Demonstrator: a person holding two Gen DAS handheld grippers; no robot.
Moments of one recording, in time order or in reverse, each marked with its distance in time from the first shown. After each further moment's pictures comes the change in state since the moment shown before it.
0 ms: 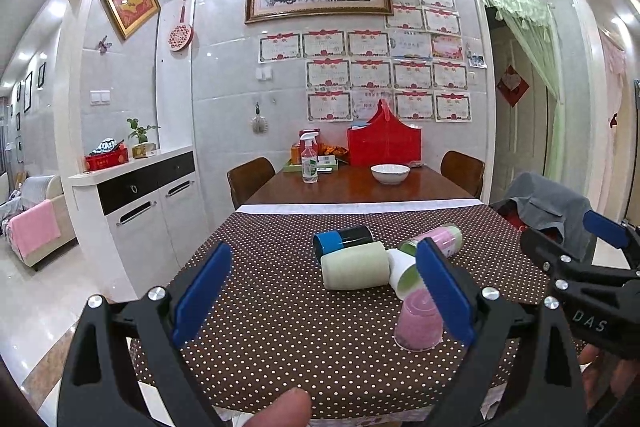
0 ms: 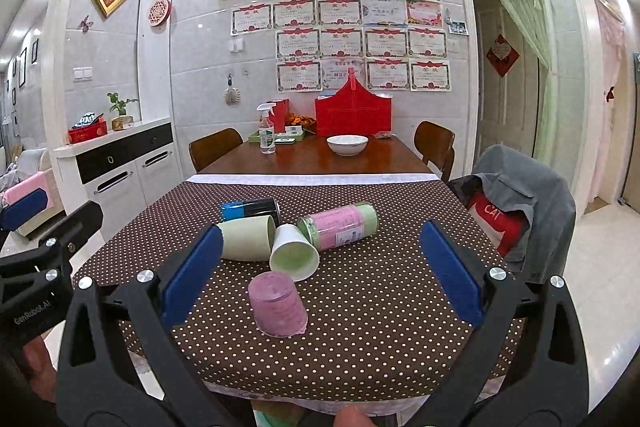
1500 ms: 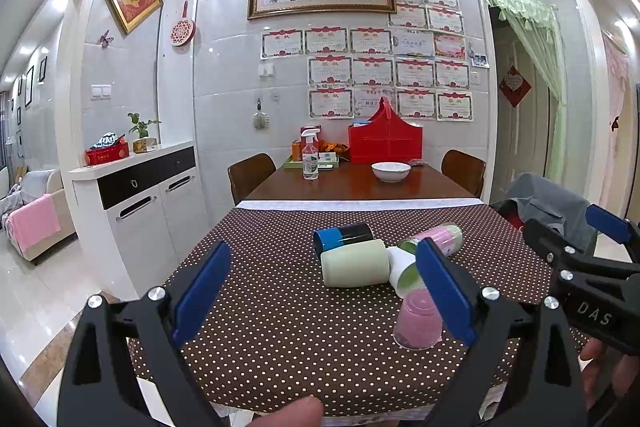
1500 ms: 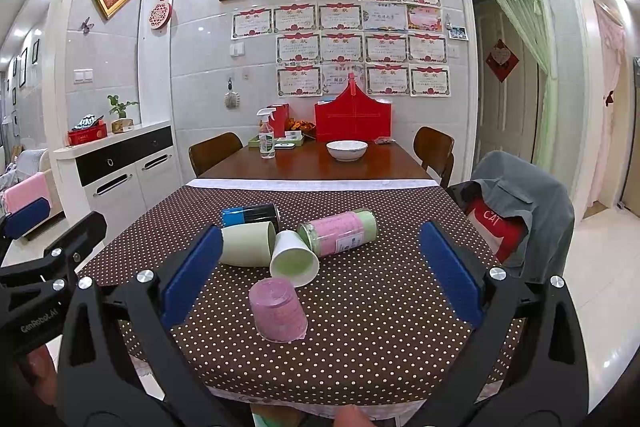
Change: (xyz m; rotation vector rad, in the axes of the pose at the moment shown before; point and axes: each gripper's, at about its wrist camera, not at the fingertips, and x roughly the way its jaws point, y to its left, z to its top) left arm 0.007 0.000 -0.005 -0.010 0.009 0.000; right arm -0.003 0.003 0.006 -0.004 -0.014 -0.001
